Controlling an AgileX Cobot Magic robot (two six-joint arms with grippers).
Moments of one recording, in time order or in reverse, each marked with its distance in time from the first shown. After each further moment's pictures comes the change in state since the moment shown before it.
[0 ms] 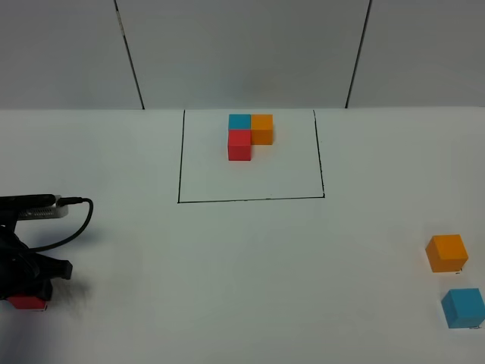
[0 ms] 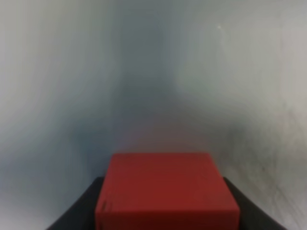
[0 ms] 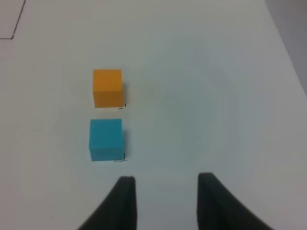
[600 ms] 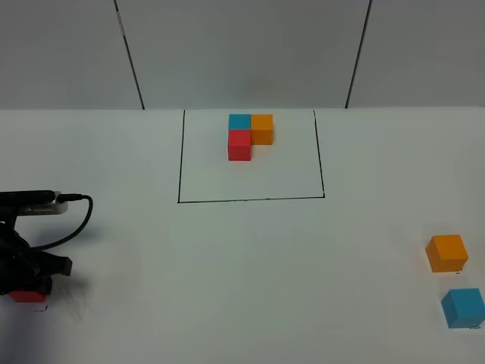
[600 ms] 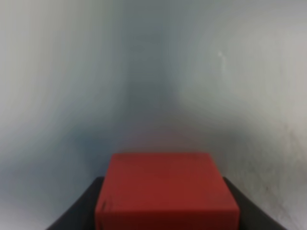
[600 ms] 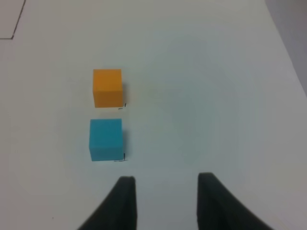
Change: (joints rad) left arm 0.000 0.000 0.000 0.014 -0.043 0.000; right arm 0.000 0.000 0.000 0.000 0.000 0.000
